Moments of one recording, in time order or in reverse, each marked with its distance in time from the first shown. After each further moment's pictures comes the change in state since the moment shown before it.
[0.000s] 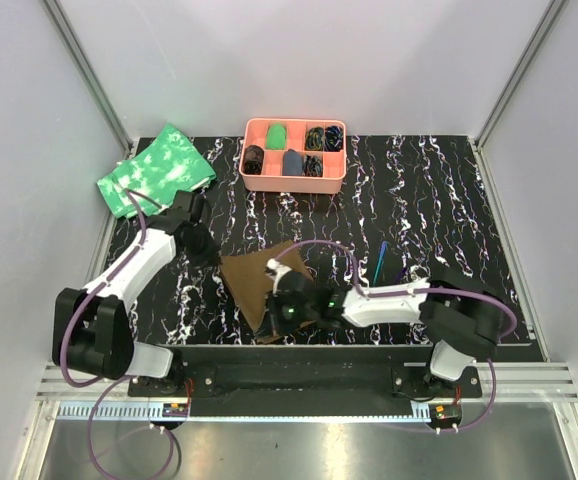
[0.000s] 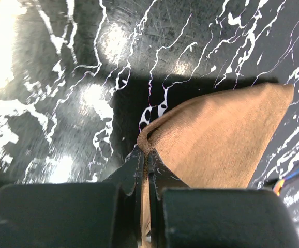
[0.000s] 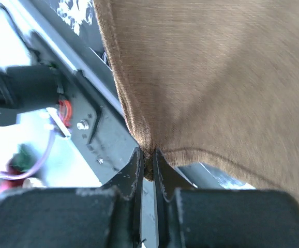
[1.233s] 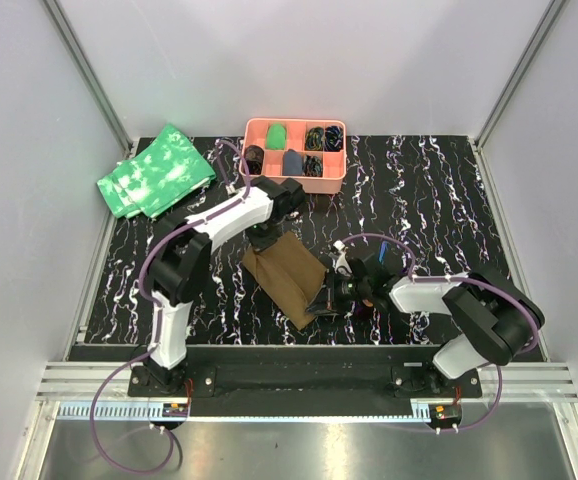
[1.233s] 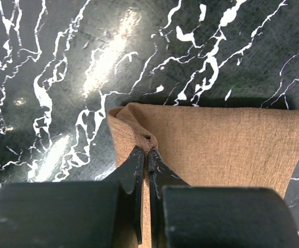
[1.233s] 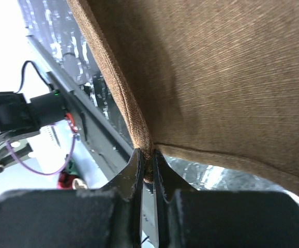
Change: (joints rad) left arm -0.445 0.652 0.724 -0.513 -0.534 -0.493; right arm -0.498 -0.179 -0.381 0.172 -0.378 0.022
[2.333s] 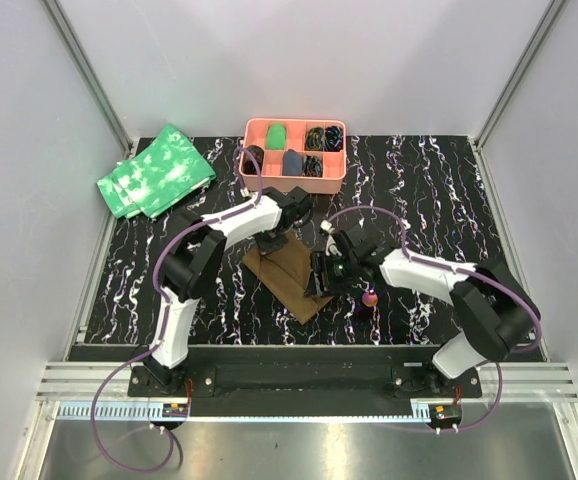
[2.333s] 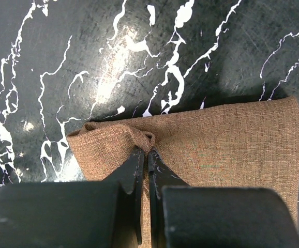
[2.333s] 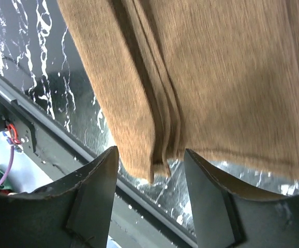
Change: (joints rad) left arm -0.029 0.085 -0.037 0.171 -0.025 0.115; right arm -0.003 0.009 0.320 -0.517 0.187 -0.324
